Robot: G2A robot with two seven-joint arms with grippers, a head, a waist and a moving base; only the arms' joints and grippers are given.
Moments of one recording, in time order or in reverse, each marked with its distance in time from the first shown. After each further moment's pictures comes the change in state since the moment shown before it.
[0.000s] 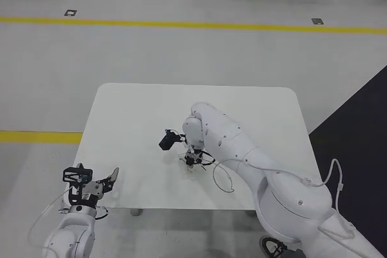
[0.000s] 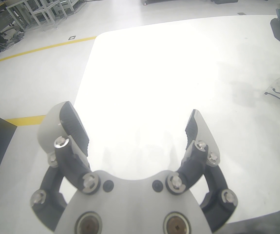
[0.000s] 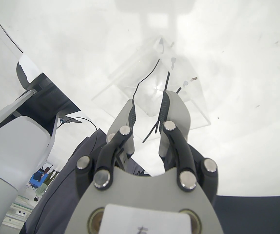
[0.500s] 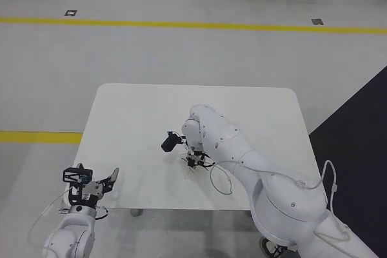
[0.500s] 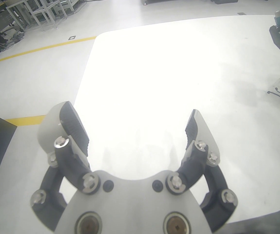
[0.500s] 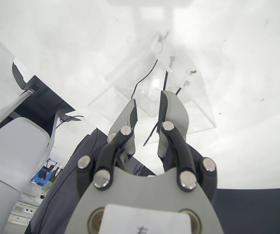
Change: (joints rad) left arm 0.000 0.000 0.000 0.000 0.000 0.000 0.000; right arm -0.007 -0.039 -0.001 0.071 -0.027 0.015 0.015
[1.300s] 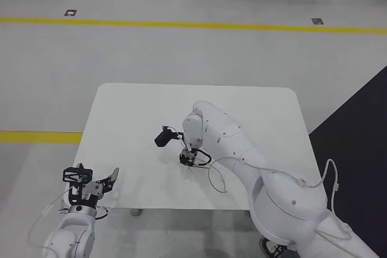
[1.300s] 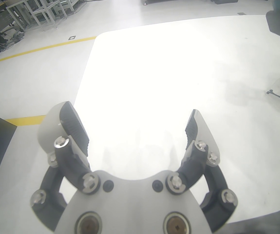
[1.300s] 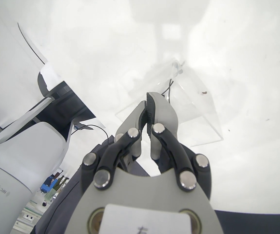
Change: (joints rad) left arm 0.000 0.000 0.000 0.000 0.000 0.000 0.000; right arm 0.019 0.009 0.040 0.000 0.132 -0.055 -0.054
